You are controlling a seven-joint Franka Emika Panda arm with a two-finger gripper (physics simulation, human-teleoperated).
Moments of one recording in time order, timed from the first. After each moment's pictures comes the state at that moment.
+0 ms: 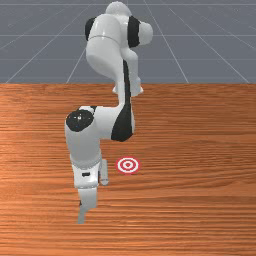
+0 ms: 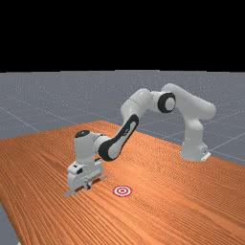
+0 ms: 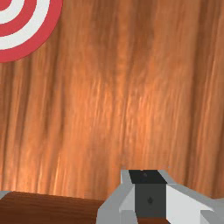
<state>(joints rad) -0.19 1.10 0.04 -1.15 -0.05 2.20 -1.05</state>
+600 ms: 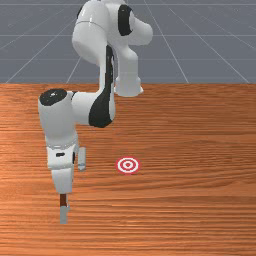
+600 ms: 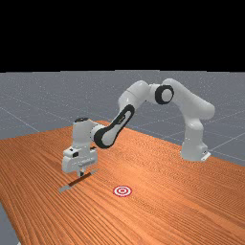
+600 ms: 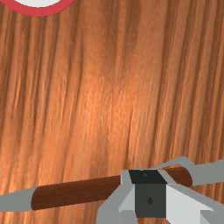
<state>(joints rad) -0.29 0.98 0.06 -1.28 -0.02 2.33 -1.17</state>
